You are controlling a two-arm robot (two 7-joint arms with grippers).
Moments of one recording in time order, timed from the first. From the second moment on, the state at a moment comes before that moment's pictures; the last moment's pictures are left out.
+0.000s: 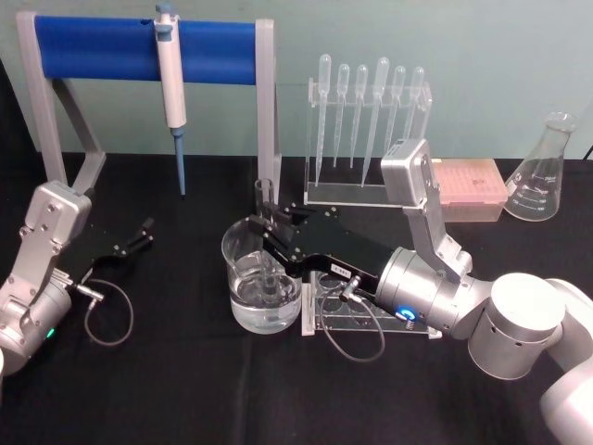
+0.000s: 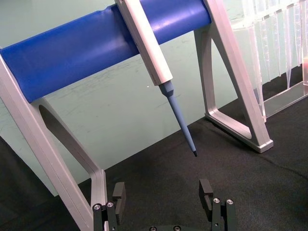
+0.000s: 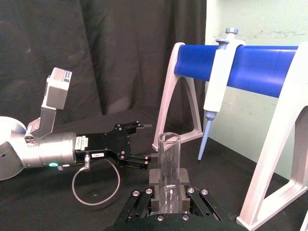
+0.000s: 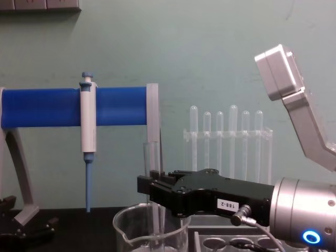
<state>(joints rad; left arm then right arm) -0.20 0.60 0.45 -1.41 -0.25 -0.12 0.03 0.37 0.34 -0.57 -1.44 0.45 -0.02 0.53</state>
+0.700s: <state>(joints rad) -0.20 0.60 0.45 -1.41 -0.25 -0.12 0.03 0.37 0.34 -0.57 -1.44 0.45 -0.02 0.53</state>
